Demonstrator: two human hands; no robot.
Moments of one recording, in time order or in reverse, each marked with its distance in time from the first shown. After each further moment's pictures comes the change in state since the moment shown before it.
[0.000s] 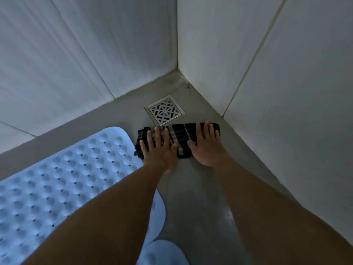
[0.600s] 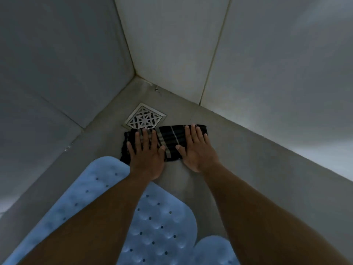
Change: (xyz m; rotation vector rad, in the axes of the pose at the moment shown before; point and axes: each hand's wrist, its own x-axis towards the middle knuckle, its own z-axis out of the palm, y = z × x) left_hand 0.045 -0.052 -0.024 0.244 0.009 0.414; right_hand -0.029 -0.057 0.036 0.143 0.174 0.324
